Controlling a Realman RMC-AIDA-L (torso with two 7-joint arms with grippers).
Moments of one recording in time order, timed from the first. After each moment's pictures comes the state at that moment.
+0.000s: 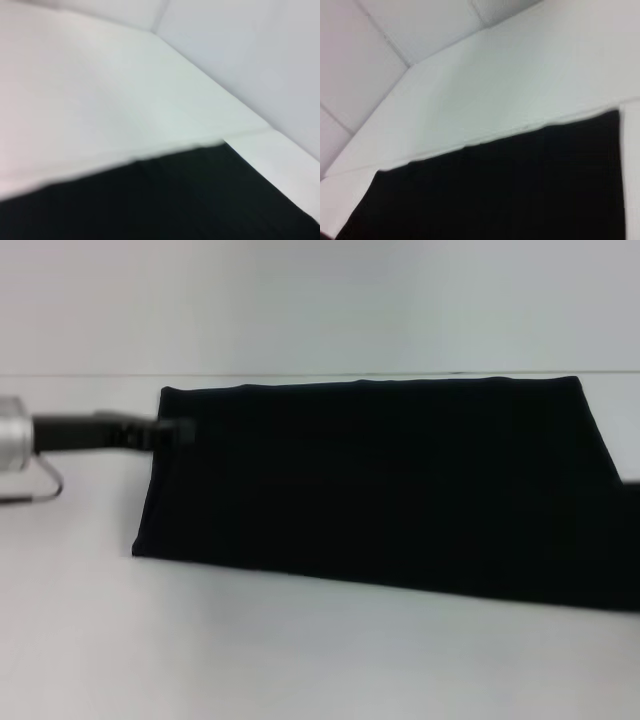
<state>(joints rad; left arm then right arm) -0.71 -1.98 0.47 0.67 2.25 1.43 -1.87 0.50 1.91 -0.14 -0.75 -2.35 -1.57 1.92</state>
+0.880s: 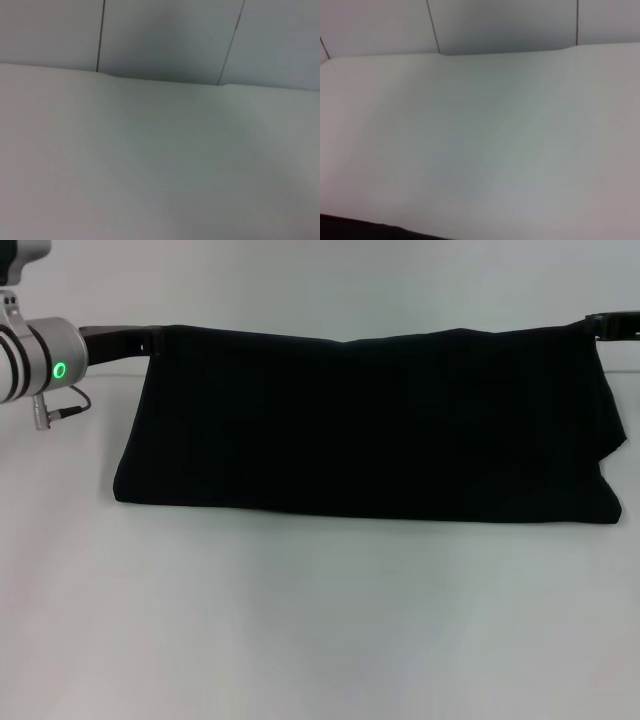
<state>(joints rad) -0.89 -2.03 0.52 0.50 2.25 0.66 -1.90 0.91 1.90 -0.58 -0.45 -2.35 -0.74 2.01</state>
